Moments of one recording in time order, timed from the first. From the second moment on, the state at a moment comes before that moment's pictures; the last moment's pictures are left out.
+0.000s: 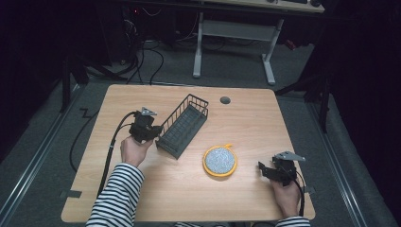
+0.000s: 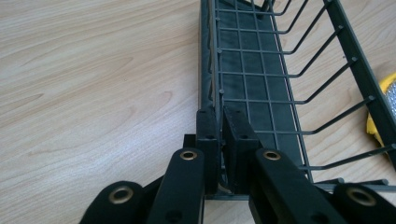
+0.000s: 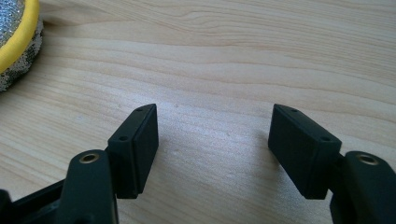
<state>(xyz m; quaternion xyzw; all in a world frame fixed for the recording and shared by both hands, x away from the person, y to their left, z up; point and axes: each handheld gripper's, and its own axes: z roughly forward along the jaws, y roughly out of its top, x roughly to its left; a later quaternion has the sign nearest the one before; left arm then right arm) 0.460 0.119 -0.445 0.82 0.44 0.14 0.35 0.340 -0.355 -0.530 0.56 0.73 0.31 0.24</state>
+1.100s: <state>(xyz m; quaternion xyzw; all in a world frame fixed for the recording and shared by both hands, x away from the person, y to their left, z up) 0.409 0.103 -0.447 0.82 0.41 0.13 0.37 0.340 -0.355 -0.530 0.56 0.73 0.31 0.24</state>
